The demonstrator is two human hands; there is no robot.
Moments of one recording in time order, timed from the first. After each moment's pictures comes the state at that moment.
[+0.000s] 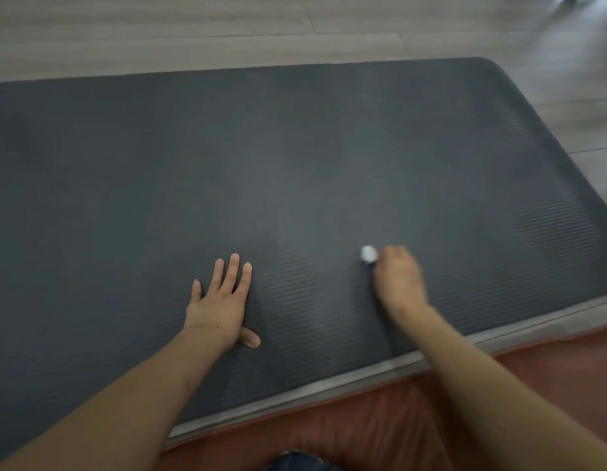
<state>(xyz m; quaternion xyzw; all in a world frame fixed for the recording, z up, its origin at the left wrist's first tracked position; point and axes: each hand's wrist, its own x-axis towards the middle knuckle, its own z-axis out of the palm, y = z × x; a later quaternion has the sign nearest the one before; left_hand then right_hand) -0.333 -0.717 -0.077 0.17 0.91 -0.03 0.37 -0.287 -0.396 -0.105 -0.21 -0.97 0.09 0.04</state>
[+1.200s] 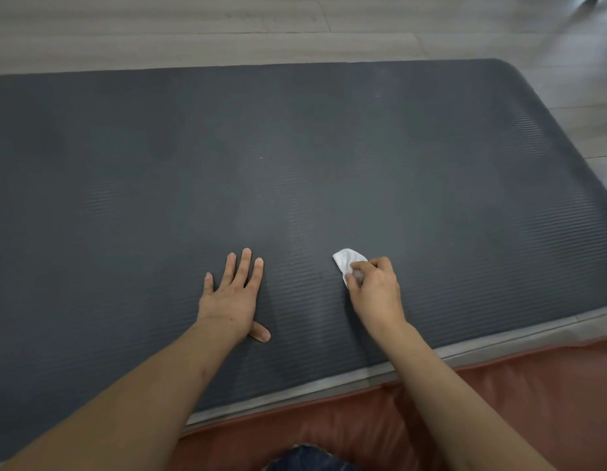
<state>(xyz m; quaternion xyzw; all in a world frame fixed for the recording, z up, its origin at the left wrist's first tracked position) -0.335 -0.717 -0.079 0.17 0.91 -0.03 0.37 -0.274 -0.469 -0.089 -0.23 -0.94 0.27 -0.01</state>
